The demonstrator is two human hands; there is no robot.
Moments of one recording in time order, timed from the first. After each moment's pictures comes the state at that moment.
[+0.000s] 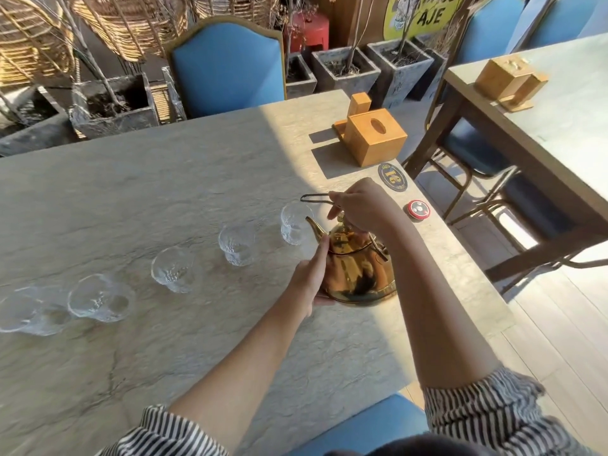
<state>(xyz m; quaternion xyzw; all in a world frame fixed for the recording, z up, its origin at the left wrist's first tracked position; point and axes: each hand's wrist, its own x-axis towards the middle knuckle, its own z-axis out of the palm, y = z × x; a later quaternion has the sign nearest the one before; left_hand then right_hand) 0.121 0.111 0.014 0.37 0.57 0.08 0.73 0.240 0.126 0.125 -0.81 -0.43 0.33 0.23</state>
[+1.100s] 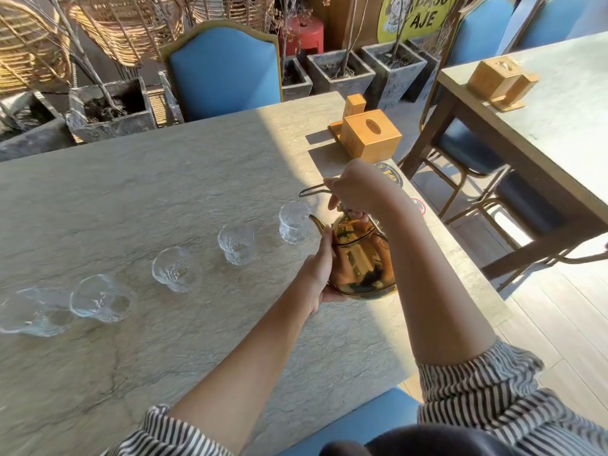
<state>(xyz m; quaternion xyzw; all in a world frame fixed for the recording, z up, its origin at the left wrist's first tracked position) 0.126 0.105 0.041 0.37 0.53 0.06 0.76 0.230 0.134 0.159 -0.82 -0.47 0.28 0.13</state>
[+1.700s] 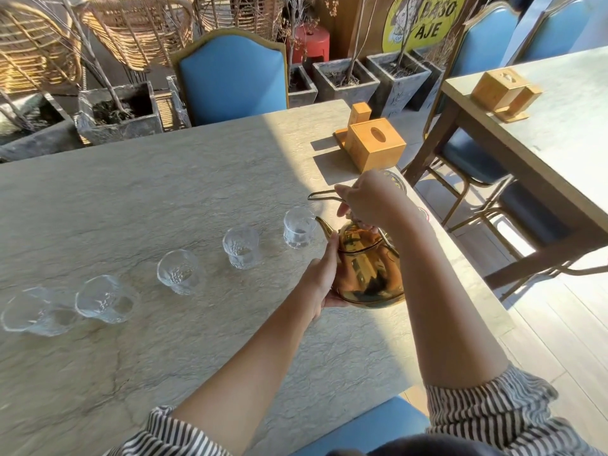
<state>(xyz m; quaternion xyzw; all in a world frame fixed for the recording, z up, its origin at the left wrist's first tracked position) 0.123 0.106 0.033 0.39 0.53 0.06 0.75 0.231 0.122 0.158 -0.83 -0.46 0.26 0.18</state>
